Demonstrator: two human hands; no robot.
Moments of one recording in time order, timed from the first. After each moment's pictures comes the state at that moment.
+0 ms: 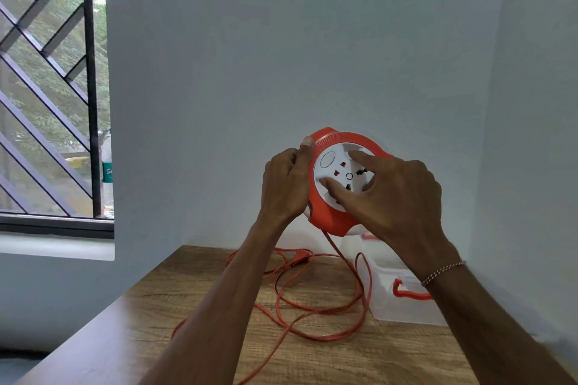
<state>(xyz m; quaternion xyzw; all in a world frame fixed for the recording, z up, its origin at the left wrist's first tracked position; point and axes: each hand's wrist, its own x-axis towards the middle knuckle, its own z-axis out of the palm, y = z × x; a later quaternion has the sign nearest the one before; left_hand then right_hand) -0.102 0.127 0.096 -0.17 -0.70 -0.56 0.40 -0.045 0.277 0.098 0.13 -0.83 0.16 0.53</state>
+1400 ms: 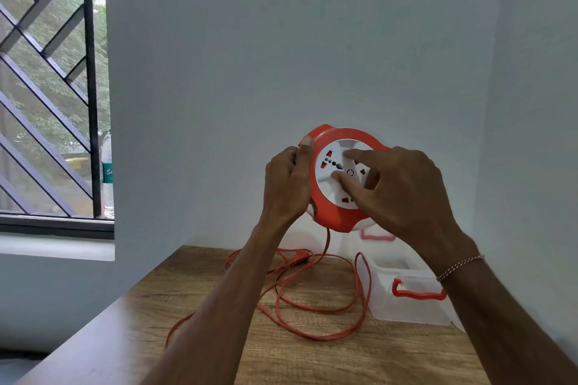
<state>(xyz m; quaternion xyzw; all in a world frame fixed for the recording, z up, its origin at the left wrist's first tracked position) -0.099 0.131 0.095 -0.18 -0.67 -0.59 0.41 -0.041 0.289 0.108 0.18 -0.83 0.11 0.52</state>
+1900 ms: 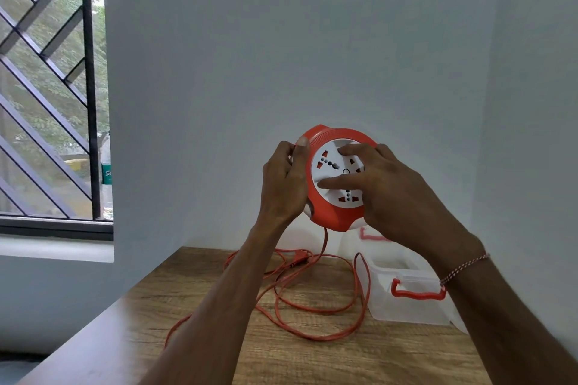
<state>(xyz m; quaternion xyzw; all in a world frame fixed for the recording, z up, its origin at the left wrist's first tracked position) -0.095 0.130 0.097 -0.18 -0.67 -0.59 0.42 -0.021 0.284 0.118 0.22 -0.90 -0.05 0.37</state>
